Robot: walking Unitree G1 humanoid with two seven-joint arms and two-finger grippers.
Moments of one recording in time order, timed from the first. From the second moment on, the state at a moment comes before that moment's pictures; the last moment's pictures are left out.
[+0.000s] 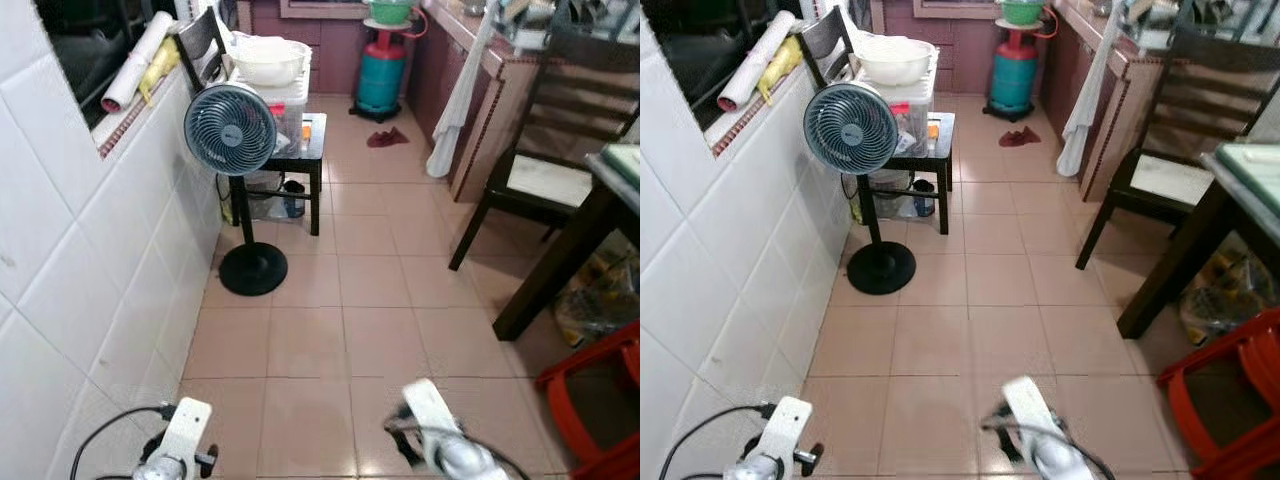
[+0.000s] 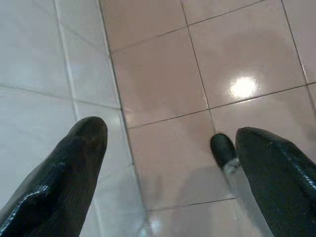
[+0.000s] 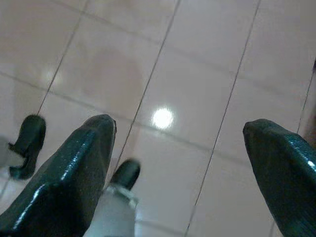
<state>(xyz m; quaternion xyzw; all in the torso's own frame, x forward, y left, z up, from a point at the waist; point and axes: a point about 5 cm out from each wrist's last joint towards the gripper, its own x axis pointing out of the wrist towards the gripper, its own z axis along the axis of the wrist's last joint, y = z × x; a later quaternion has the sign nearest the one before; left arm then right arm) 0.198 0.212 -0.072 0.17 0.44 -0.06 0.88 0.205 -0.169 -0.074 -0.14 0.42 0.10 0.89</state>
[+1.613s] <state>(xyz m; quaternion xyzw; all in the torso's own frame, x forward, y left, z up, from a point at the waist) 0.208 0.162 -0.073 0.10 0.43 -0.09 0.89 0.203 -0.180 -0.074 -0.10 0.44 0.07 0.89</state>
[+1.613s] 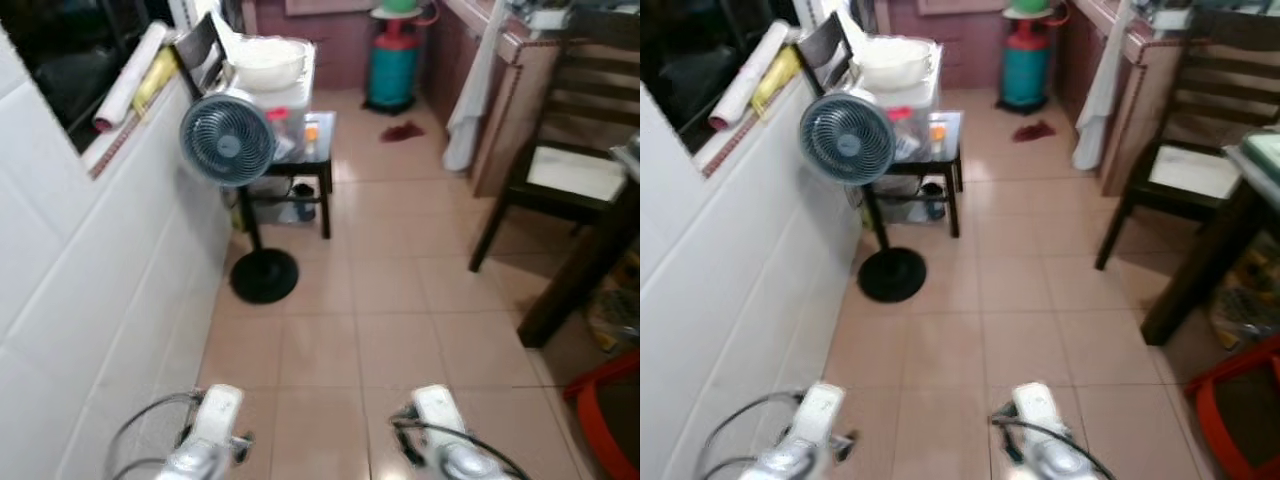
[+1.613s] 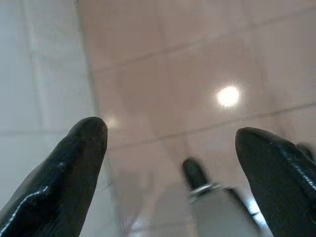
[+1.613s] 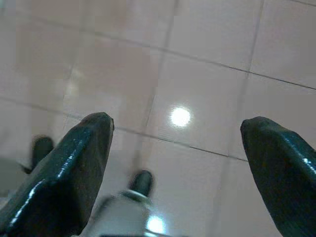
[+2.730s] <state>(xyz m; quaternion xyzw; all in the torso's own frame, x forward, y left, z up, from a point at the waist) 0.204 0.184 -0.074 0.08 0.44 -0.02 0.89 0.211 -0.156 -0.072 -0.10 0.42 0.10 0.90</state>
